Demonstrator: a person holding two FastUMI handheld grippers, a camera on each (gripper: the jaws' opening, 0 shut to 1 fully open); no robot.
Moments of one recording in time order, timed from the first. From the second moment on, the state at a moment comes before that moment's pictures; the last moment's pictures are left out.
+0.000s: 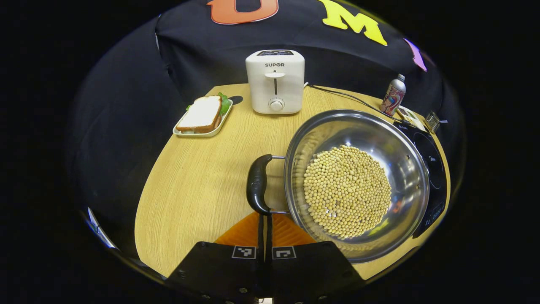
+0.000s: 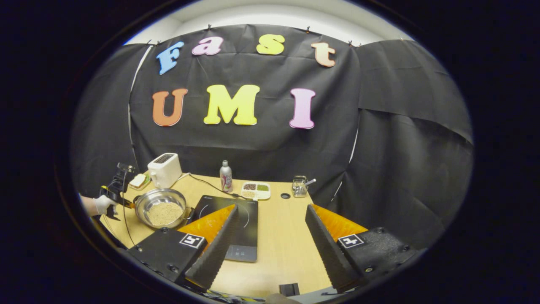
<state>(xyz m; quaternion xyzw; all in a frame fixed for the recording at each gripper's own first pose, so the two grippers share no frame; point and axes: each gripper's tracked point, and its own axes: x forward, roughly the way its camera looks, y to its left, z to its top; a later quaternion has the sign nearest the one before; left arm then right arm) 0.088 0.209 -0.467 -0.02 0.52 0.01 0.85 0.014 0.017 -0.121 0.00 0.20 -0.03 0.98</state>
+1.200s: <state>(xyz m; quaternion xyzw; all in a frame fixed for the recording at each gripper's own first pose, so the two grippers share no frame) 0.069 0.224 -0.352 0.02 0.39 0.04 0.92 0.110 0.196 -0.221 0.01 0.28 0.16 0.95</state>
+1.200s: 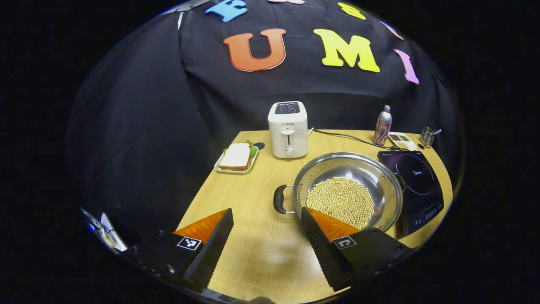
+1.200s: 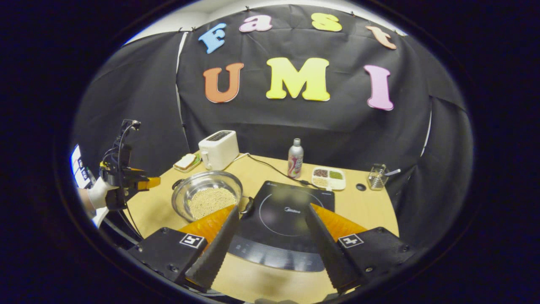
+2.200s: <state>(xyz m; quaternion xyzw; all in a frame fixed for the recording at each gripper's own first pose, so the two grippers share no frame) 0.139 0.202 -0.476 -0.01 0.50 -0.04 0.87 0.211 0.321 -0.402 0.02 0.48 0.11 0.87</state>
